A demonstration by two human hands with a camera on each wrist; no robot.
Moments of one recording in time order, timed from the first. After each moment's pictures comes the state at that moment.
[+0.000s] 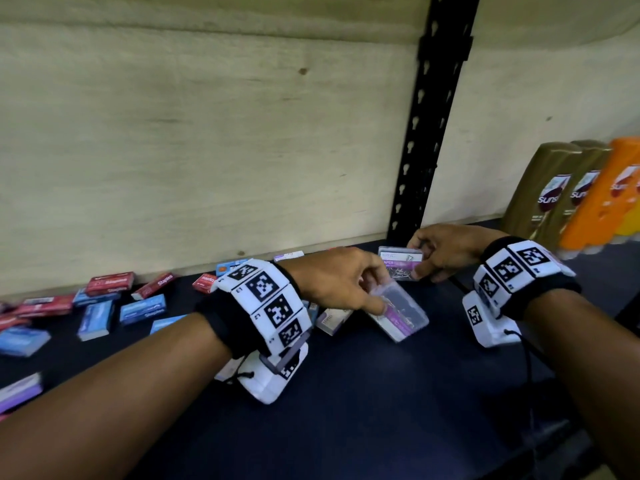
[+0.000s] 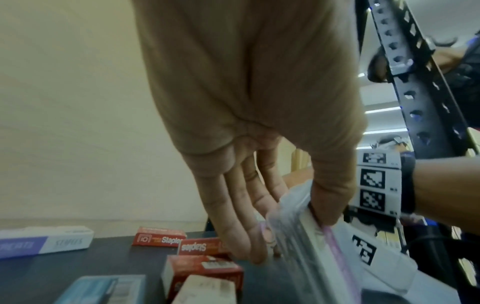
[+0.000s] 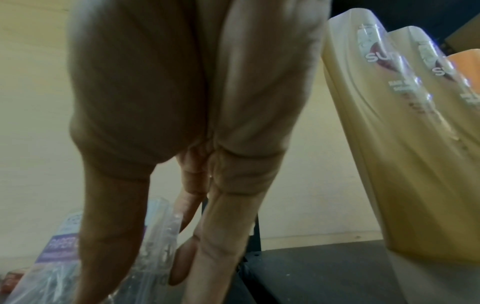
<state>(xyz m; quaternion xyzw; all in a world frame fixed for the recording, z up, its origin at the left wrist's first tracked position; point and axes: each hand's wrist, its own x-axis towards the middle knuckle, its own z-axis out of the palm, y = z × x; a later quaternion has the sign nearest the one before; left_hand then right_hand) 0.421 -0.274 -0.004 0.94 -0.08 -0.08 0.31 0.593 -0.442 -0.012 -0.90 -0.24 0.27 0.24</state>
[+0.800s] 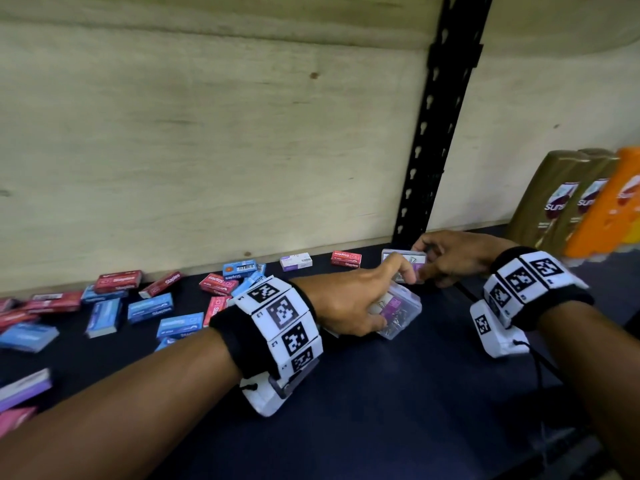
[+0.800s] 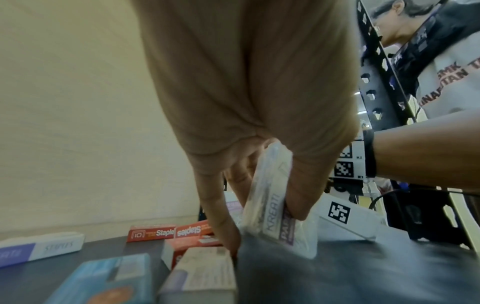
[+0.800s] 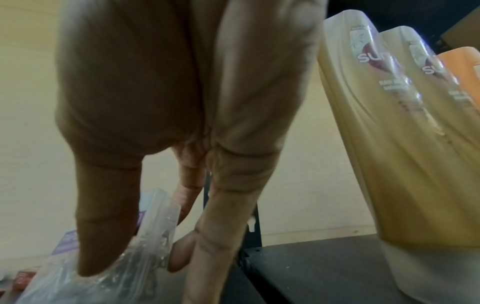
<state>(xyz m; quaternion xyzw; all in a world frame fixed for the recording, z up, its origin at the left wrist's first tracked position) 0.413 -0.279 -0.014 0.95 -0.16 -0.09 0.27 0.587 -0.445 -0.012 -0.90 -0.25 0.25 0.26</state>
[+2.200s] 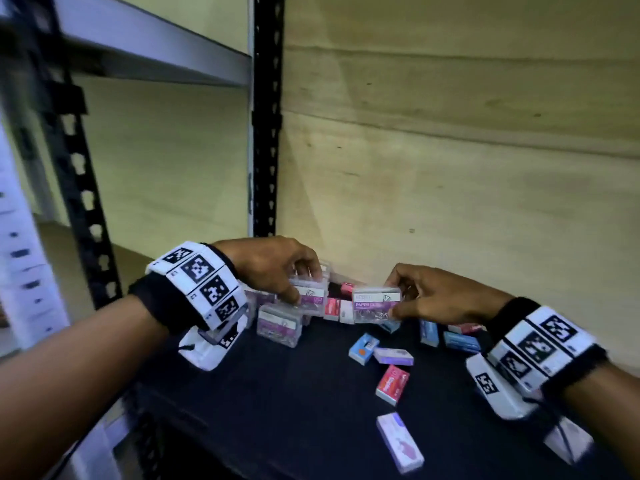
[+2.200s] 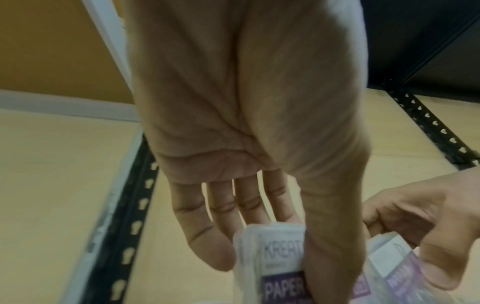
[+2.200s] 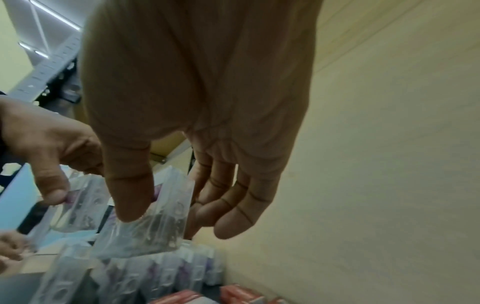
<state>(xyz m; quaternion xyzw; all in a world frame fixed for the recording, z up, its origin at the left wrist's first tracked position) 0.012 -0.016 0.068 0.93 0.33 -0.01 0.15 0.266 -0.125 0.041 -0.70 -0.68 0.19 0.13</state>
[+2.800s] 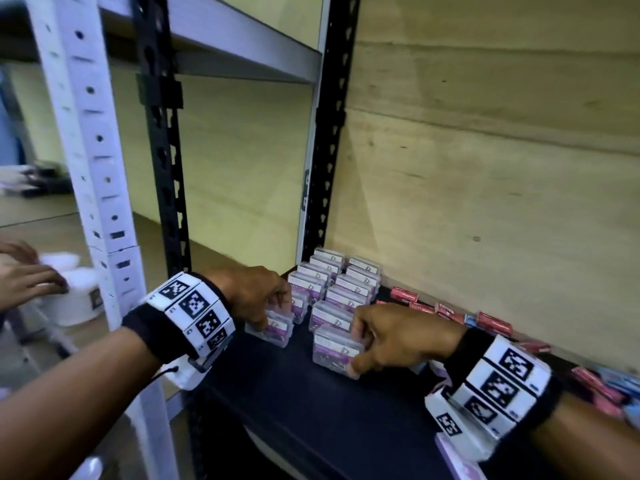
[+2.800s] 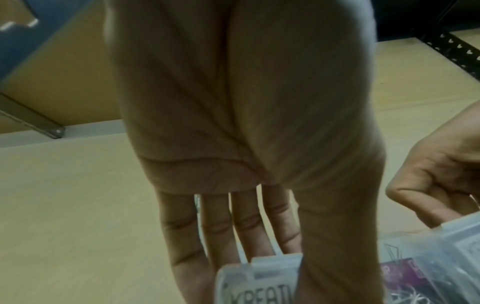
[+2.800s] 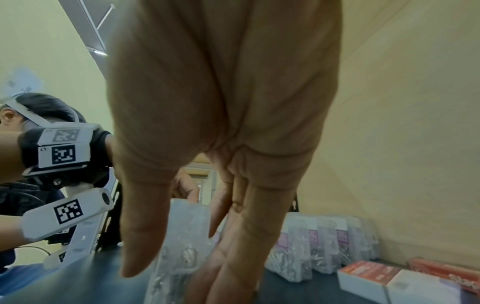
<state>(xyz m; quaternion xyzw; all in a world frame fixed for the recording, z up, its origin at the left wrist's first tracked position) -0.079 0.002 0.015 0.87 0.47 -0.09 0.16 0.144 -0.091 0.006 -0.64 -0.74 0.22 -0.01</state>
